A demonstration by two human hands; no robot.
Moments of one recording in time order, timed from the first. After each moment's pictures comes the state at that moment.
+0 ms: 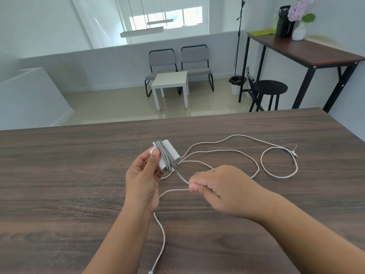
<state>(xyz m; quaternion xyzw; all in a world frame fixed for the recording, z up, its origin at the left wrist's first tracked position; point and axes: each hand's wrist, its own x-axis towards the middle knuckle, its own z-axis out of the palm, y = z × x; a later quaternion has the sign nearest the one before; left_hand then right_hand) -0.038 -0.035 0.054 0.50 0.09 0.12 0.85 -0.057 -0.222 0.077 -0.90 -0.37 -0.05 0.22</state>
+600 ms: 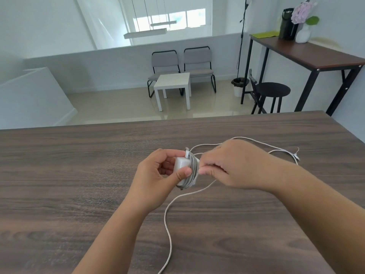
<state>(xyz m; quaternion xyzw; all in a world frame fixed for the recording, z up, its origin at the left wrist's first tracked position) -0.047 -0.026 0.069 0.81 -0.12 0.09 0.57 -0.026 -0.240 0.119 -0.90 -0.41 -0.07 0.13</state>
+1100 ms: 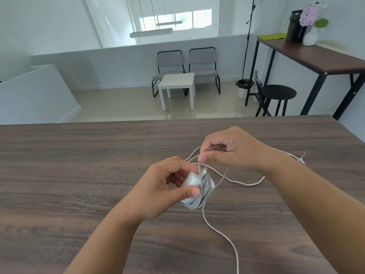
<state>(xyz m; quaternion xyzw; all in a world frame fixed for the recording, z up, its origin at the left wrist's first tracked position) -0.059 -0.020 0.084 0.81 -0.24 -0.01 0.54 0.010 -0.237 0.117 -0.82 -0.37 0.02 0.44</state>
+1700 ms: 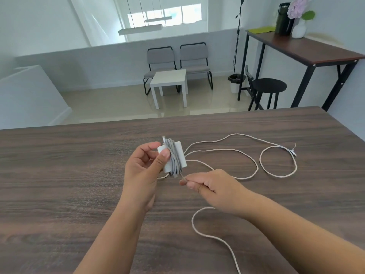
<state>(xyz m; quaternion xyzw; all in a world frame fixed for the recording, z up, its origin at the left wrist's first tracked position) -0.036 -0.030 0.064 0.61 0.01 0.11 0.79 -0.038 -0.218 0.040 -0.88 -0.32 0.02 0.36</state>
